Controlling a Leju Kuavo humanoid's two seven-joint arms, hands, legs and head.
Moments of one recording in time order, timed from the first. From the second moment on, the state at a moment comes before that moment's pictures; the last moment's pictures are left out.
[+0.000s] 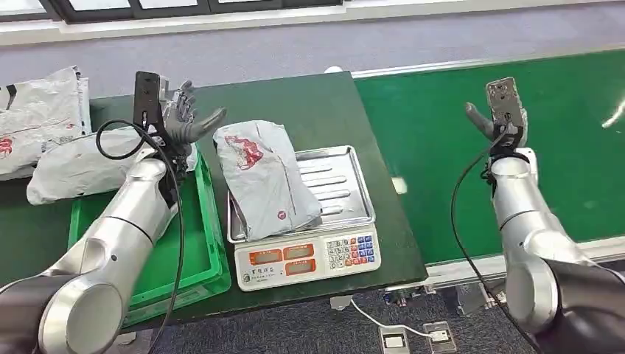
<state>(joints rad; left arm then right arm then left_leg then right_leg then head) -1.08 -0.17 0.08 -0.30 -0.17 -0.01 -0.23 -0.91 -0.23 -0.05 -0.39 0.48 -0.26 -0.36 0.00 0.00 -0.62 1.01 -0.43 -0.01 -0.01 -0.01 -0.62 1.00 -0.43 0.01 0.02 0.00</state>
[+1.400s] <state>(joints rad) -1.00 -0.19 -0.53 -0.26 -0.87 -0.10 0.01 -0.91 -0.13 -0.04 -0.39 0.57 -0.23 -0.33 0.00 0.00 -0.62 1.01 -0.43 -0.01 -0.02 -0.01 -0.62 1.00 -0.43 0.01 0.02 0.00</state>
